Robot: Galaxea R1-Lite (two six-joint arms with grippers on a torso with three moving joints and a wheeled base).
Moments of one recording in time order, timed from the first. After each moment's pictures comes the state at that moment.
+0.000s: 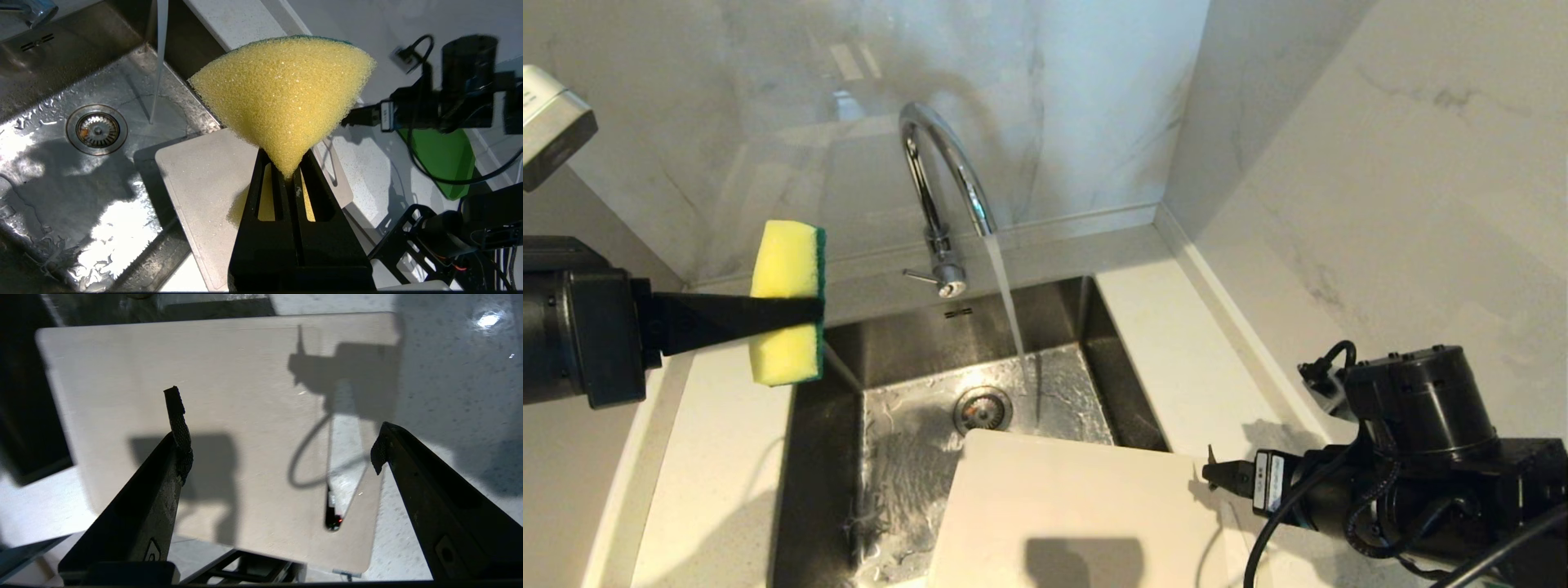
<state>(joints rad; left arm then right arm) -0.67 1.23 -1.05 0.05 -0.15 -0.25 0.33 1.44 -0.63 -0.12 0.02 0.46</state>
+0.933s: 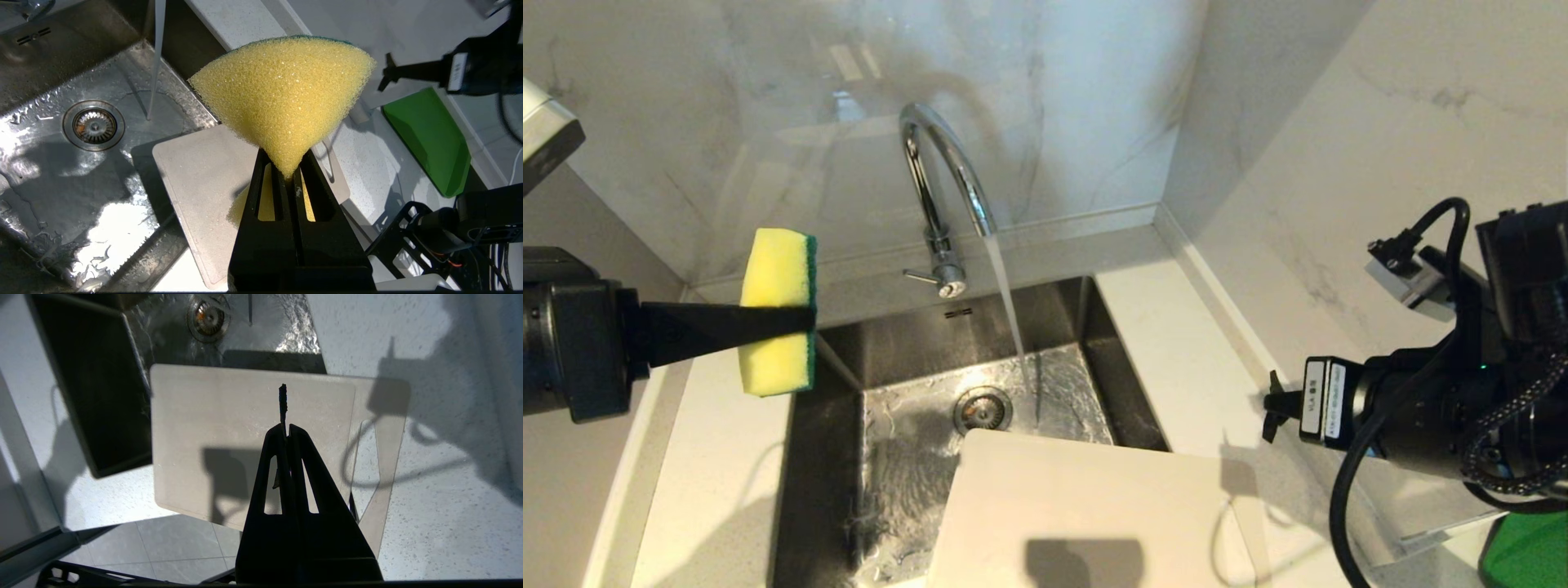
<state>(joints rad) -0.67 1.21 -1.03 0.05 -0.15 -0.26 0.41 1.27 -0.99 0.26 -0.02 0.45</state>
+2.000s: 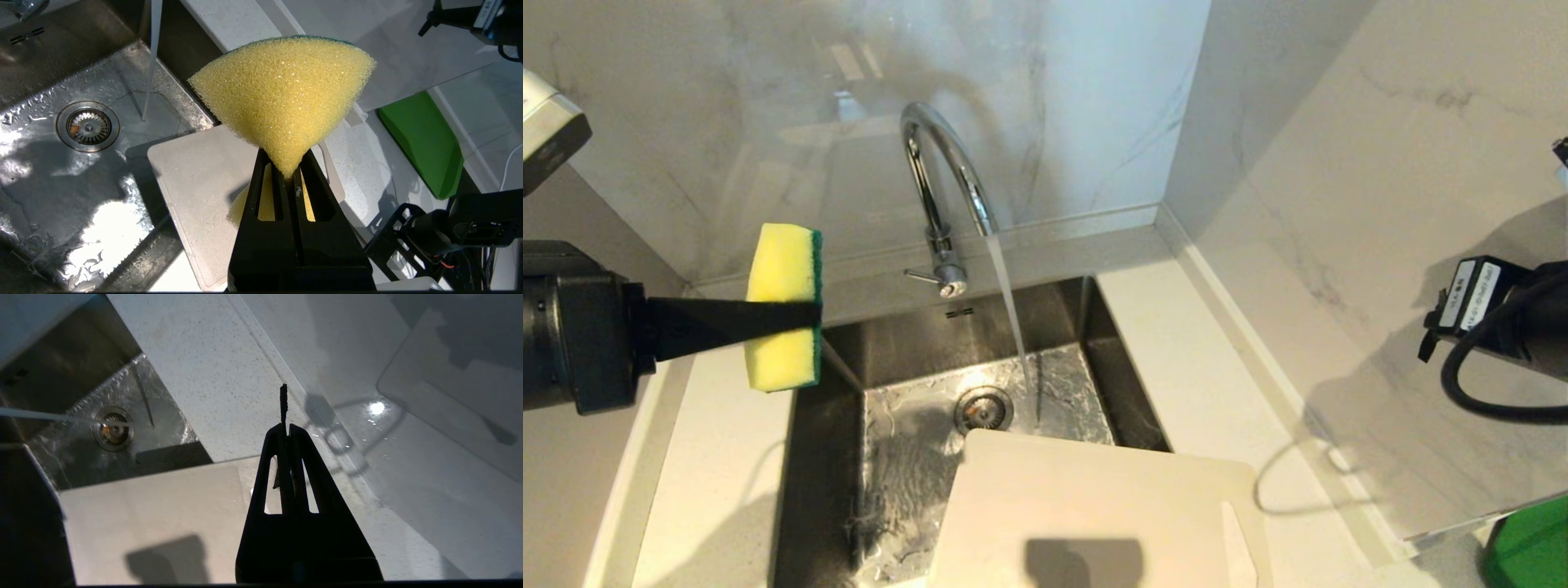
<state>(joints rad) -0.67 1.23 -1.04 0.05 -0.16 -0.28 0.09 1.24 -1.16 0.38 -0.18 0.37</state>
